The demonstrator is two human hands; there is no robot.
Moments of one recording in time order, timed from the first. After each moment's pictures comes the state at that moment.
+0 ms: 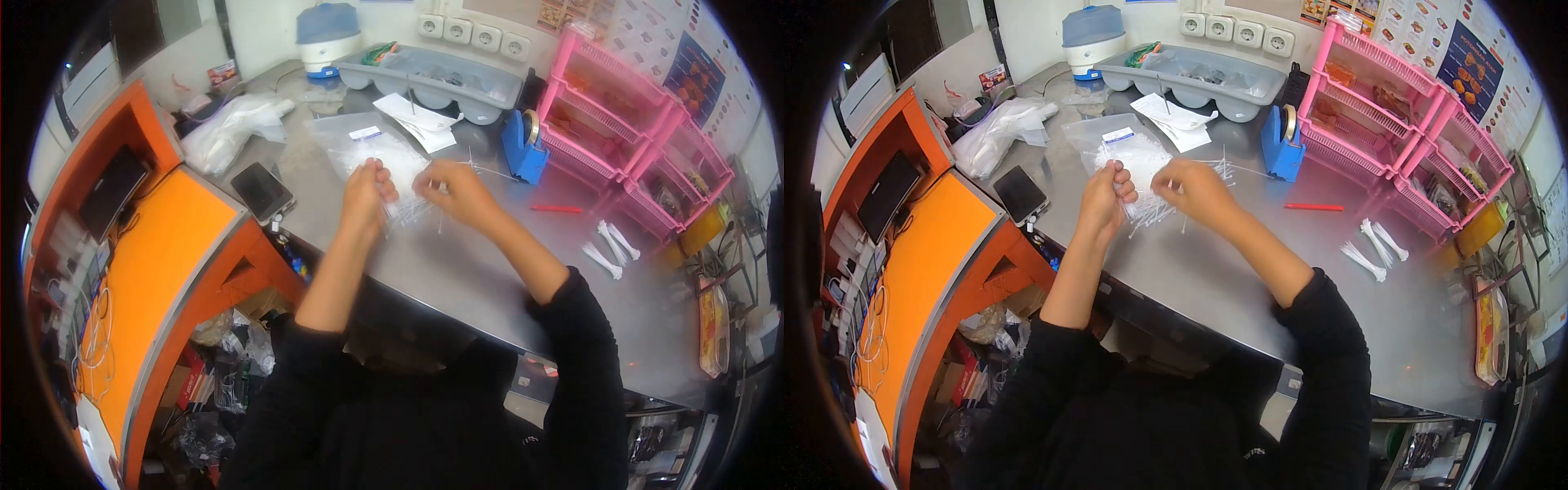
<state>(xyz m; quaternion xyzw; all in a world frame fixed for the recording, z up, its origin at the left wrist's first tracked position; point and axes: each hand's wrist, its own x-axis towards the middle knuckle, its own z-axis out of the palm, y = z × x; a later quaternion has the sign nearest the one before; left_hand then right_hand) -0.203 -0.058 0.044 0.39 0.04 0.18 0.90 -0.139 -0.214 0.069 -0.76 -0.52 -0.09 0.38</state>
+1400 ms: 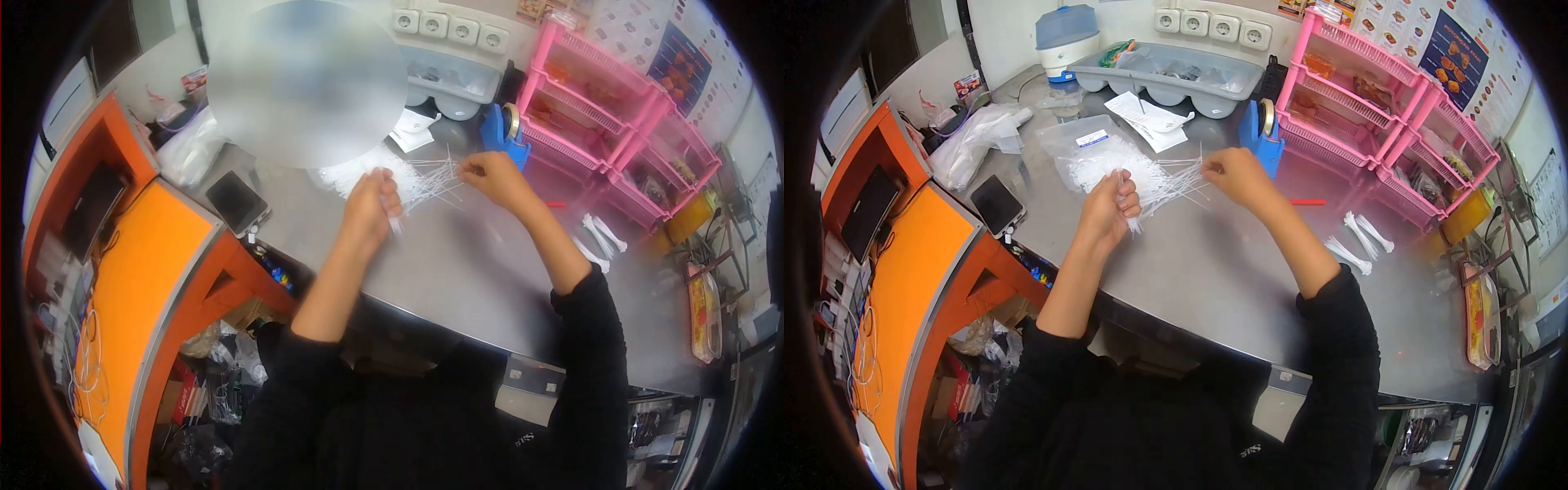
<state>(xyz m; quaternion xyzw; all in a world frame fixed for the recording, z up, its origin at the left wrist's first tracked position) -0.199 -0.091 0.044 0.38 0.04 0.08 0.92 -0.093 -0.285 0.085 -0.87 -0.38 -0.07 0.30</state>
